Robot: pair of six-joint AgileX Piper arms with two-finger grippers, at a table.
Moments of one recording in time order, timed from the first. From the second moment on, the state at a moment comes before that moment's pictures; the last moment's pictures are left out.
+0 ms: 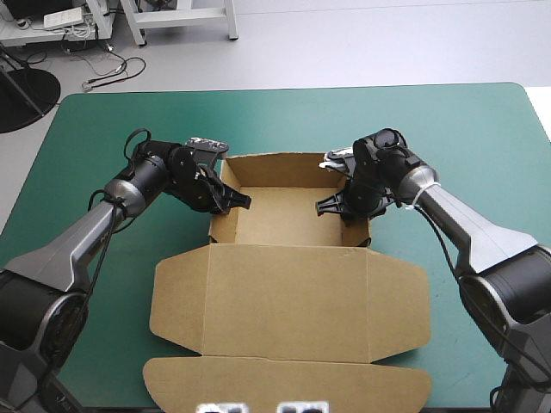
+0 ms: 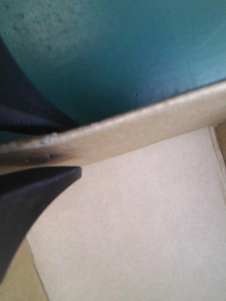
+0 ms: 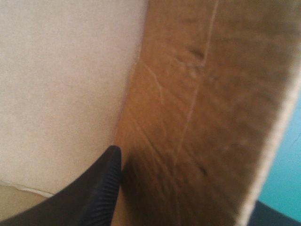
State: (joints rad) left arm -0.37 1.75 -1.42 -0.18 0.94 0.03; right arm 0.44 1.86 -1.54 0.00 1.15 0.18
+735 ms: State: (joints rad) left arm -0.38 1.67 -1.66 -0.09 1.00 0.05; right arm 0.44 1.68 -1.82 -0.10 1.24 0.18
